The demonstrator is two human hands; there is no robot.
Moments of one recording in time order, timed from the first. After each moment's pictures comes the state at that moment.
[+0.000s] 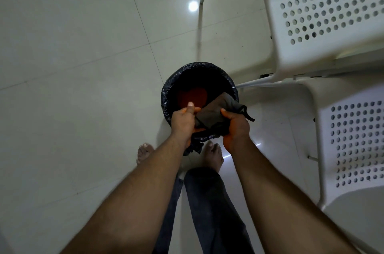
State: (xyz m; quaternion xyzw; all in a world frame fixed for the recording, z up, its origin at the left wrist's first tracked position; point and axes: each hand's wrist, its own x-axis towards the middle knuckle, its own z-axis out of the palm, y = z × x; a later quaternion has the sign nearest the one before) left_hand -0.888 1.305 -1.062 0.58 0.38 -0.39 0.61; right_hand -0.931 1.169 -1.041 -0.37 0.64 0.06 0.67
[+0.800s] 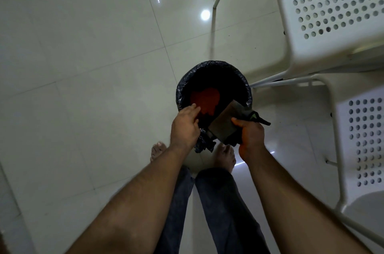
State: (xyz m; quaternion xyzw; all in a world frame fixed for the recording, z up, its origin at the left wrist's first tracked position) left_hand -0.913 1.364 -1.059 0.91 -0.04 -0.25 0.34; right_hand -0.963 1.181 -1.011 -0.43 0.61 0.07 0.66
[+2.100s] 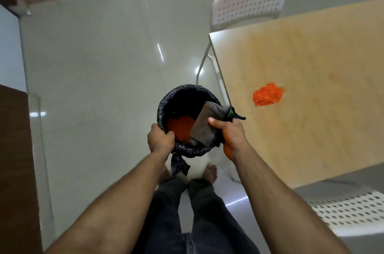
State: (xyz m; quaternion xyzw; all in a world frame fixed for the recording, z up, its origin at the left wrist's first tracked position) left_hand -0.908 1.372 -0.664 0.87 0.28 -0.21 0.36; right_hand -0.947 1.166 -0.596 -0.49 0.43 0.08 0.76
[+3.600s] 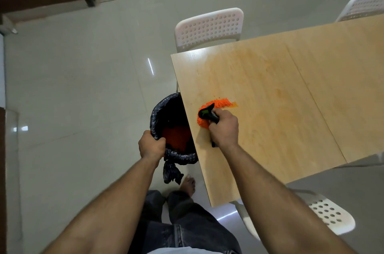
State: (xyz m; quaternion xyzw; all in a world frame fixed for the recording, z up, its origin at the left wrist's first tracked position) left_hand -0.919 1.246 -0.627 0.84 0.28 -0.20 0.42; right_hand -0.939 1.016 -0.565 -0.89 0.28 0.03 0.36
